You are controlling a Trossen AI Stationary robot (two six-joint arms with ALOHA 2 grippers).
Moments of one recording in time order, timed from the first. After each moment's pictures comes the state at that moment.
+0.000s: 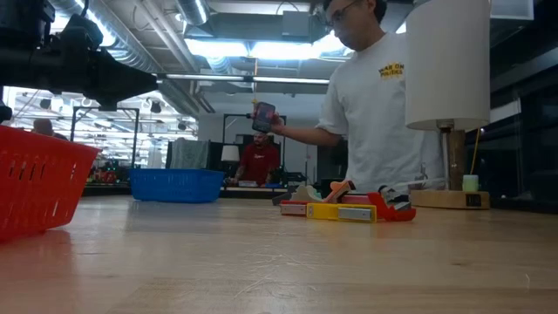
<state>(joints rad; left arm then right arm) 0.29 0.00 0.01 0.05 -0.09 -0.01 0.88 1.43 0.85 -0.80 0.09 1.12</state>
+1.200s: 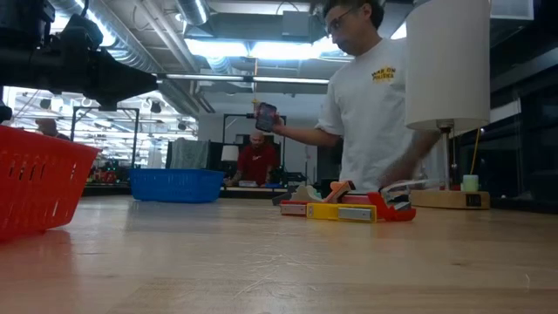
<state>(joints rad) 0.29 0.00 0.01 0.05 -0.09 -0.01 0.87 1.49 0.82 -0.81 -0.05 1.19</state>
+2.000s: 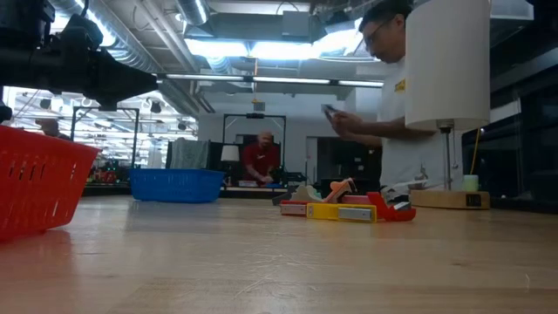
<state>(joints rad) 0.29 0.00 0.01 0.05 -0.09 -0.01 0.83 1.41 0.92 -0.97 -0.05 1.12</state>
